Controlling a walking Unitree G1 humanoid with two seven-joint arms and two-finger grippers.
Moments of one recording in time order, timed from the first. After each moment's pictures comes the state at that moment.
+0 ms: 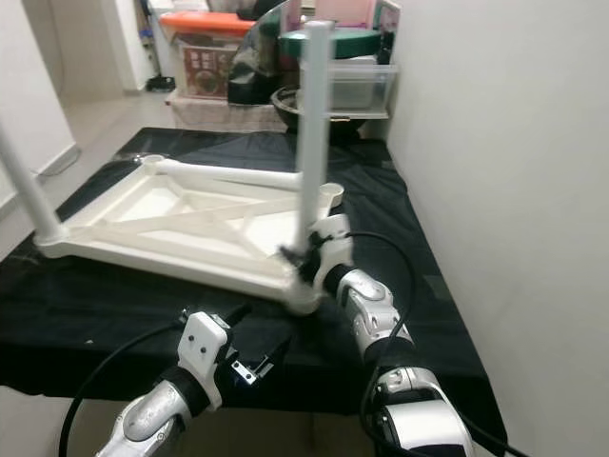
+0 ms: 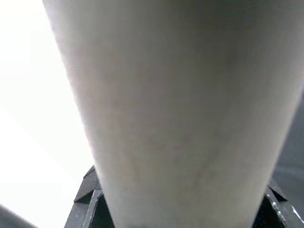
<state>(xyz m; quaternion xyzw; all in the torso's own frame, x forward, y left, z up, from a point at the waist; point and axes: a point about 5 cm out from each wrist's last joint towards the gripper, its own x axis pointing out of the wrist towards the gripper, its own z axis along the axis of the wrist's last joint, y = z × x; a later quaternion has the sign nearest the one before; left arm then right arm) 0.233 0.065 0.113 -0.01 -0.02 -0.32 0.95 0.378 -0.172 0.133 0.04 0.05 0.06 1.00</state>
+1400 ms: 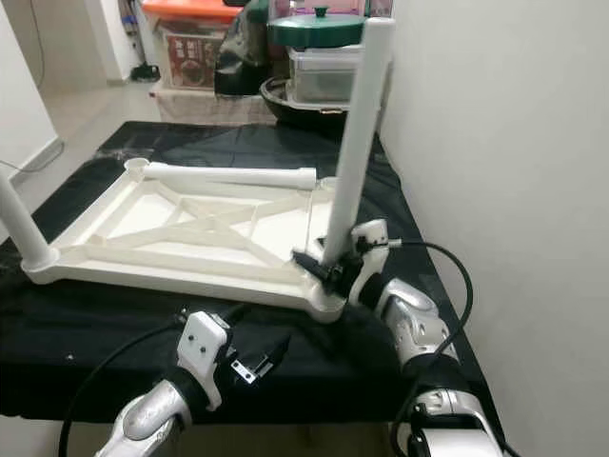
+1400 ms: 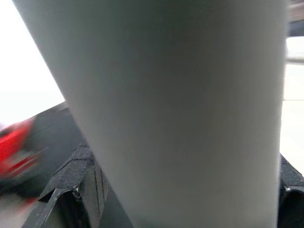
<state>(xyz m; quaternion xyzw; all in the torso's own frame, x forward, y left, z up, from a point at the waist) 0.234 0.064 0.114 -0.01 -0.02 -0.32 0.95 0.337 -0.163 0.142 0.10 0.05 0.48 0.87</state>
